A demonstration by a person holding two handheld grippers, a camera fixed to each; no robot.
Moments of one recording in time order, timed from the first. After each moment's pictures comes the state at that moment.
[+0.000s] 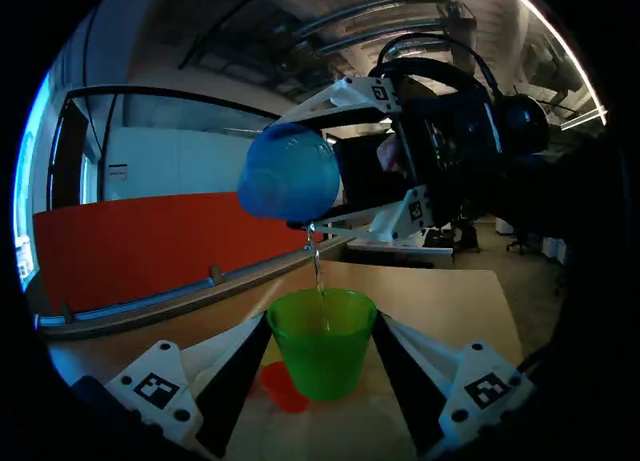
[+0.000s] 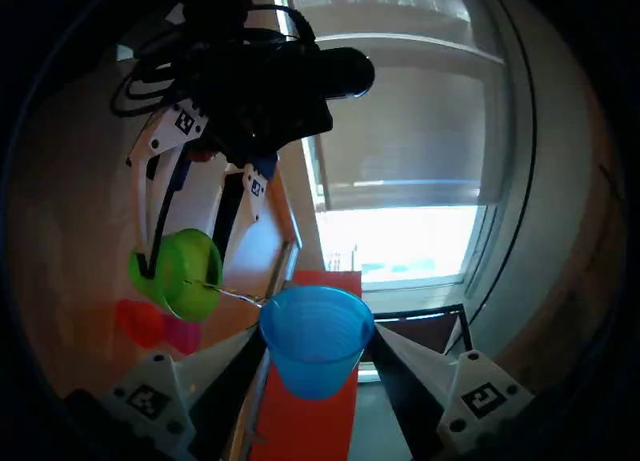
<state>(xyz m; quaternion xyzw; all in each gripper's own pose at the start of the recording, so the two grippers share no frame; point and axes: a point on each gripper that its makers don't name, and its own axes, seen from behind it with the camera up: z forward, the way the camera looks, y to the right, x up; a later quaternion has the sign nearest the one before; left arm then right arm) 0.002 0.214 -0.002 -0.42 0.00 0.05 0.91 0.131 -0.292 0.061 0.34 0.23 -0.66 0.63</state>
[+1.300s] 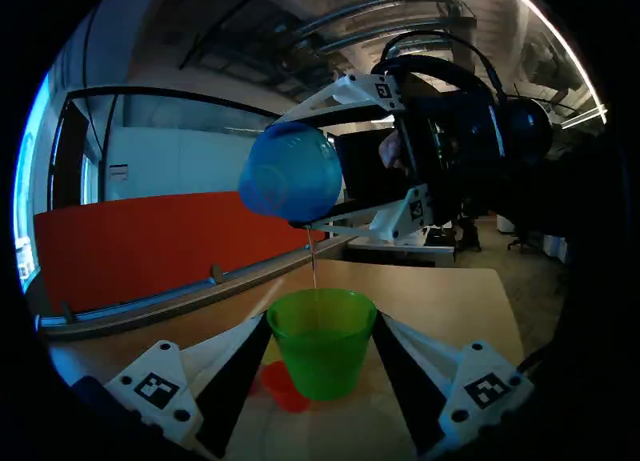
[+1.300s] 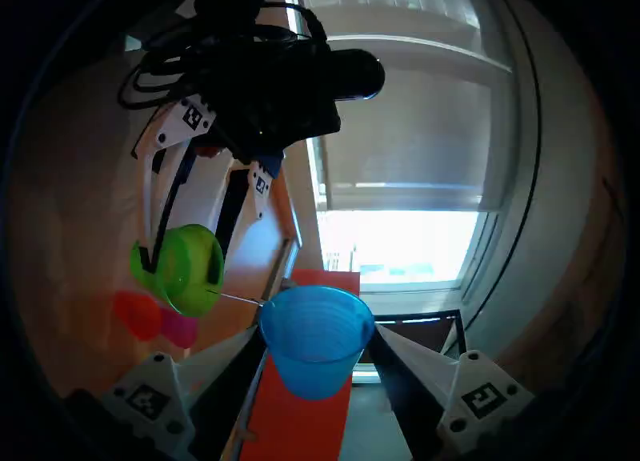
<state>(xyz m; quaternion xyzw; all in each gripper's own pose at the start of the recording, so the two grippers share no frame) 0.001 0.213 -0.002 -0.41 0.00 0.05 0.91 0.130 -0.296 0.055 0.33 0.23 -0.68 0.61</state>
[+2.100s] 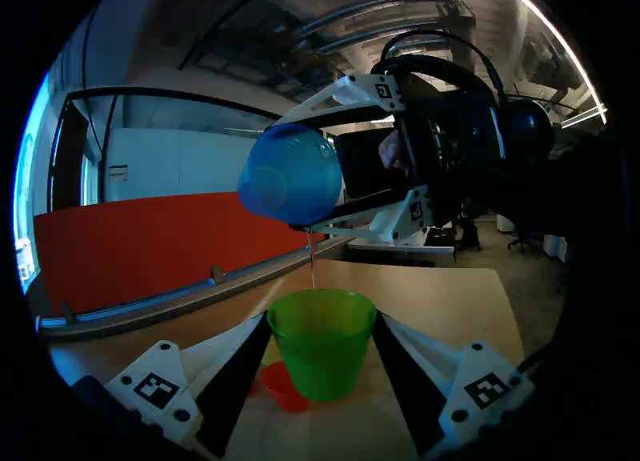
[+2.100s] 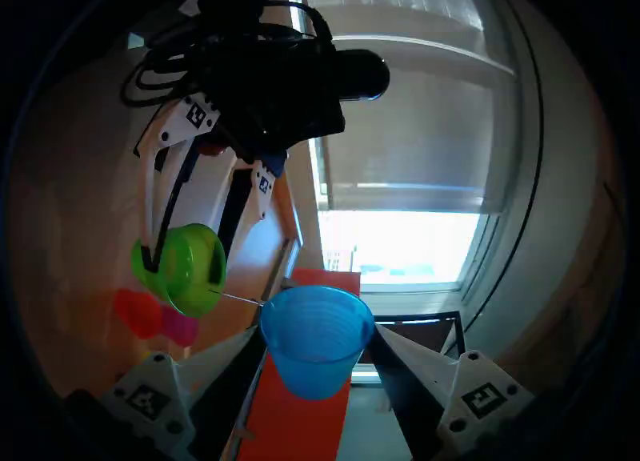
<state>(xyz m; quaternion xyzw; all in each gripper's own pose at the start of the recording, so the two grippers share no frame) 0.002 0.214 -0.001 -0.41 0.00 0.05 0.91 0.129 -0.297 0.052 0.33 0.23 -0.68 0.61</state>
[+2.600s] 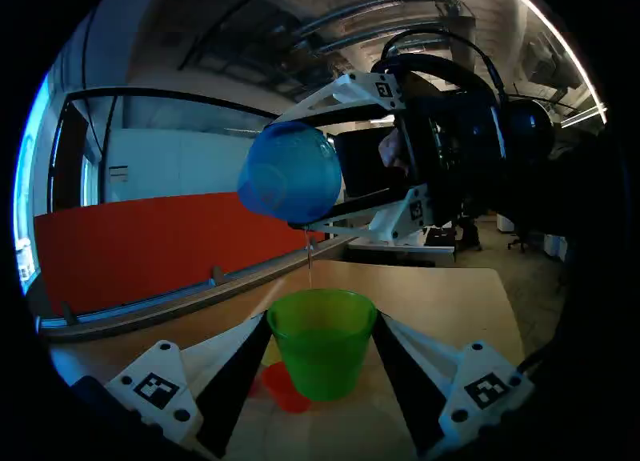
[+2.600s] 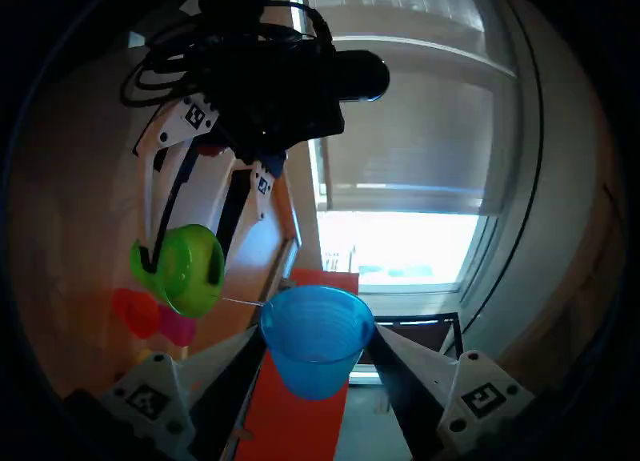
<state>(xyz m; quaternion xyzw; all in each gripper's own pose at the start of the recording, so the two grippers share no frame) 0.003 0.214 -0.001 -0.41 0.00 0.05 0.91 0.131 -0.296 0.054 0.33 0.23 -0.69 0.61</state>
